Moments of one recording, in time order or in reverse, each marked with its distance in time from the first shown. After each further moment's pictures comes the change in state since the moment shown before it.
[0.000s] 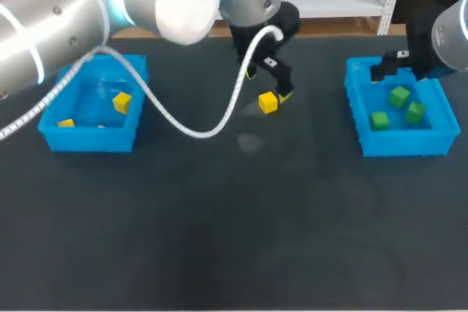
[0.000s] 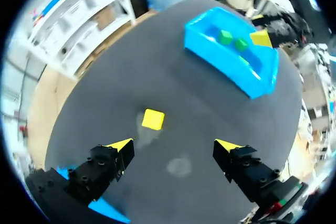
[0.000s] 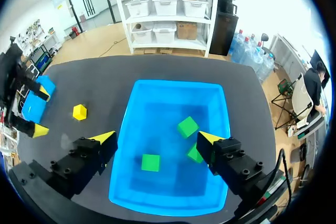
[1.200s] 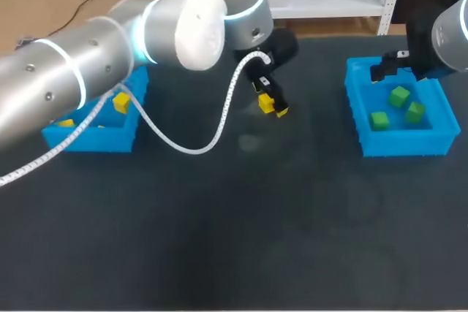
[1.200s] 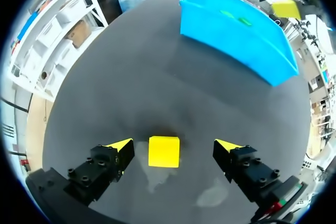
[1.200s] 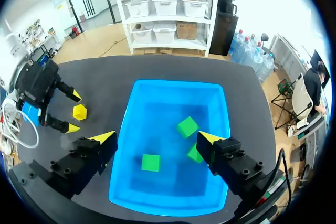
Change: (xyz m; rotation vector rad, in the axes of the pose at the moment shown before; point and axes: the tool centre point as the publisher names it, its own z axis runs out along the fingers) left arm -0.016 0.030 0.084 0.060 -0.020 0.185; right arm 0.000 0.000 0.000 0.000 0.000 0.000
